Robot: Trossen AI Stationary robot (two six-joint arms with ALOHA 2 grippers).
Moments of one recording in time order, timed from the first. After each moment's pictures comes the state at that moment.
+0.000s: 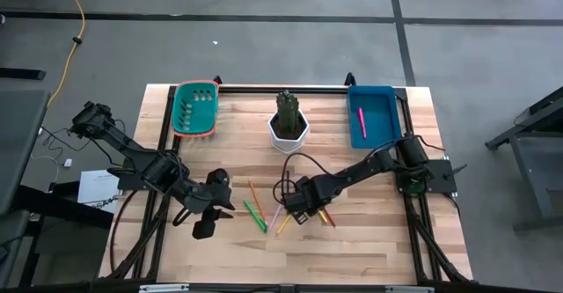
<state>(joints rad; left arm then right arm) -0.47 1.23 1.08 -0.71 -0.16 -0.53 0.30 2.06 1.46 -0.94 0.01 1.18</state>
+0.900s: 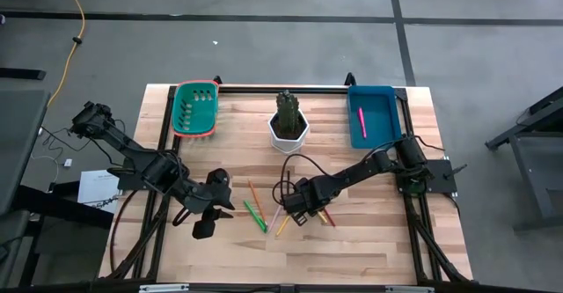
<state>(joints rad) -0.47 1.23 1.08 -0.71 -0.16 -0.53 0.30 2.08 1.46 -0.92 -0.01 1.17</state>
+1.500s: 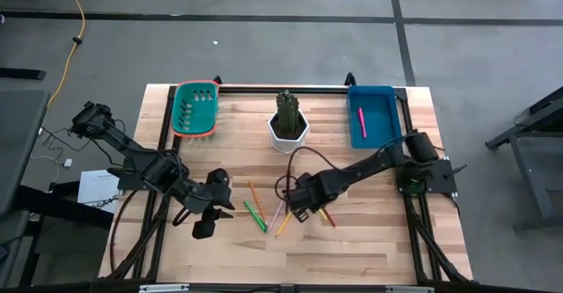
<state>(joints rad) -0.47 1.23 1.08 -0.71 -0.16 -0.52 0.30 1.97 1.46 -0.96 0.03 1.18</state>
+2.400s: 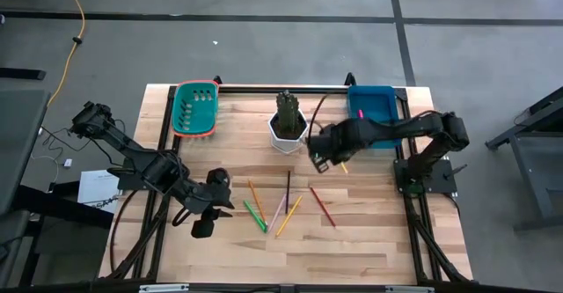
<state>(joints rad) -0.47 1.23 1.08 -0.73 -0.17 -0.47 0.01 1.65 1.46 -1.34 0.19 1.06</state>
